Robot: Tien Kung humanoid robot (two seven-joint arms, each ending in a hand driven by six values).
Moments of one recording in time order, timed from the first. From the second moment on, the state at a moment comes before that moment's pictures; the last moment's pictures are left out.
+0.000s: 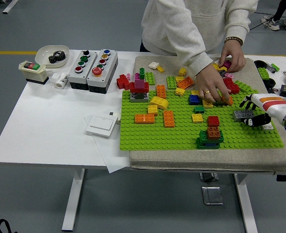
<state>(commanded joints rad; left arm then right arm) -0.26 0.09 -0.52 -0.34 1.12 0.07 0.45 0.78 -0.45 0.58 0.67 -1.80 -0.15 0.19</state>
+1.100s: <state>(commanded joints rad) -0.27 0.09 -0.52 -0.34 1.12 0.07 0.45 0.78 -0.44 0.56 0.64 -1.80 -0.16 0.20</state>
